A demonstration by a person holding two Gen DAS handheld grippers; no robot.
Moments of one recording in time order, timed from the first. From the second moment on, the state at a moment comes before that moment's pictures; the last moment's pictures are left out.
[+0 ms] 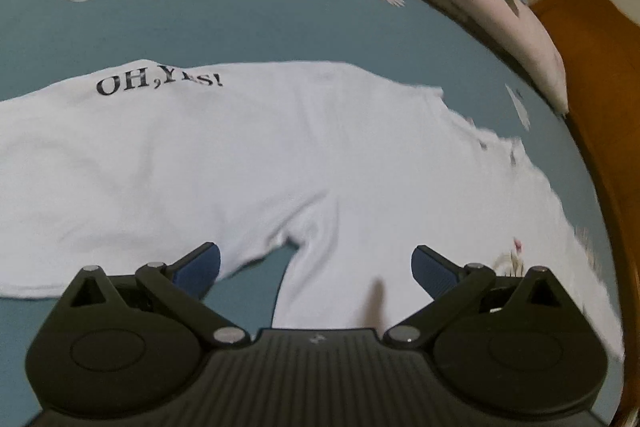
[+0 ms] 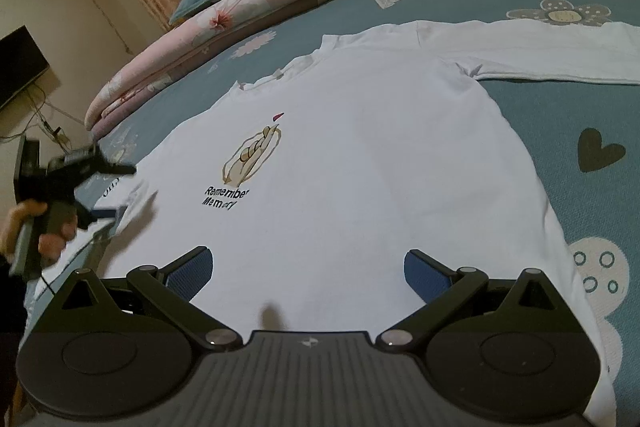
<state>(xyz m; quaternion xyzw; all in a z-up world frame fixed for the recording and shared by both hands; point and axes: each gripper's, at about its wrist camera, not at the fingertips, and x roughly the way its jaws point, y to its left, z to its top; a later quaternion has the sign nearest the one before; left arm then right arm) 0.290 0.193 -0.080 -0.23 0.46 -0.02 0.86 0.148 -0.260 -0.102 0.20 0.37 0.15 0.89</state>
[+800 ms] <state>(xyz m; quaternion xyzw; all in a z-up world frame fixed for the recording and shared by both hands) 0.306 0.233 -0.067 -0.27 0.41 0.01 0.87 0.148 -0.257 -0.103 0.20 0.37 0.15 0.89</state>
